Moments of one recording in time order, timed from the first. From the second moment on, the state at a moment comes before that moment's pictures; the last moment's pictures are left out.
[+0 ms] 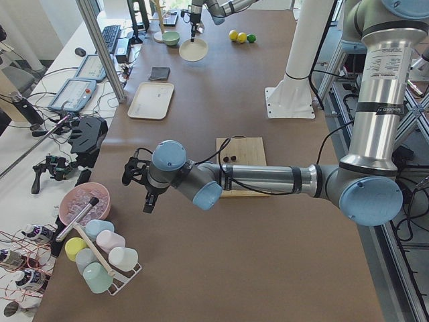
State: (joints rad) left arm -1.52 -1.65 -1.49 -2.22 -2.35 -0.40; right arm 1.15 -1.35 1.35 -0.75 2.32 0.80
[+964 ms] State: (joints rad) left arm -1.51 -1.65 -1.48 -2.22 -2.35 -0.41; right arm 0.81 -1.04 1.42 -0.77 2.07 1.29
